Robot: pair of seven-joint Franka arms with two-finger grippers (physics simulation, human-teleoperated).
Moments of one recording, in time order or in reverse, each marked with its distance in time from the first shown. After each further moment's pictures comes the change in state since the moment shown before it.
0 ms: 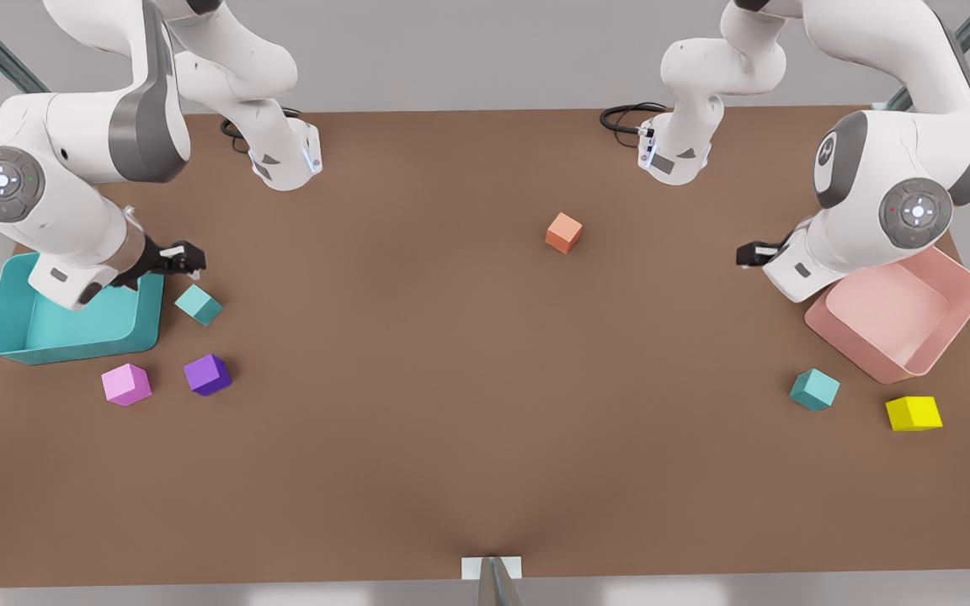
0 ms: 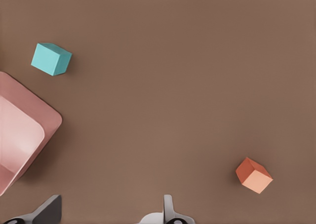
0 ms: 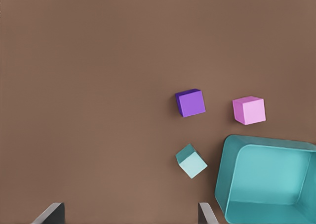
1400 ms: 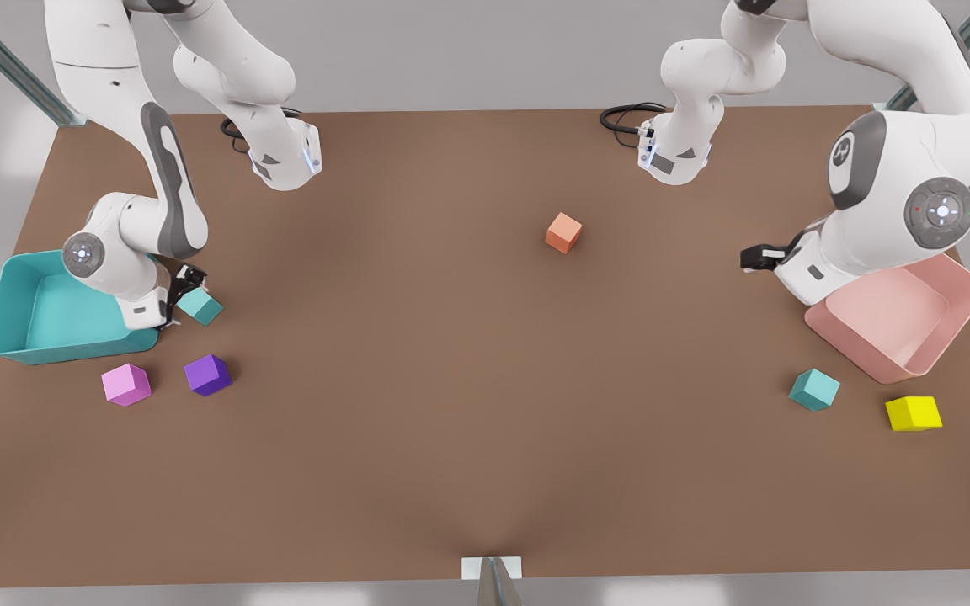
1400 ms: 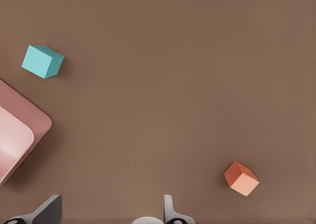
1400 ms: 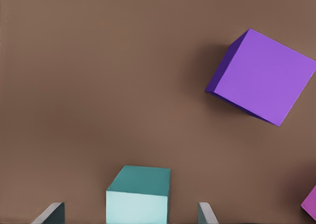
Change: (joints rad) left arm 0.027 0.010 0.000 0.021 -0.053 0.000 -0.001; right arm -0.328 -0.051 -0.017 -0.976 0.036 0.946 -1.032
